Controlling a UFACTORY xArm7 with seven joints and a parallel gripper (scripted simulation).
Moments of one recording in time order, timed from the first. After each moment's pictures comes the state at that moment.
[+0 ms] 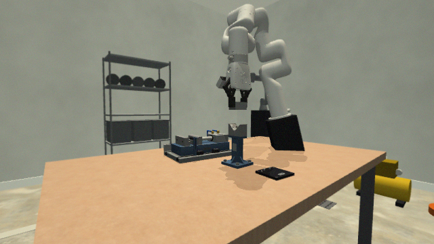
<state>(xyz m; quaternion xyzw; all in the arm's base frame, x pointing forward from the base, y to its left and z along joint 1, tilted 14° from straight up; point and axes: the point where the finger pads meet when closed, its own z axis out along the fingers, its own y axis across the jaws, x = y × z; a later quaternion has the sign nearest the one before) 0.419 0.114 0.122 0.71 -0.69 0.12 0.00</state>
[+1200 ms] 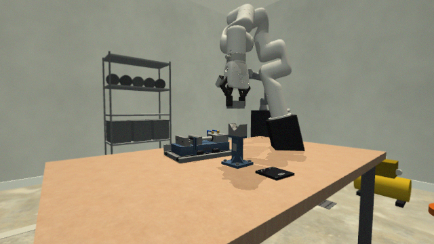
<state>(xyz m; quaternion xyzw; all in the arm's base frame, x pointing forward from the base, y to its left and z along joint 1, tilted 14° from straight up) 0.423 0.108 0.128 0.69 -0.71 0.12 0.00</state>
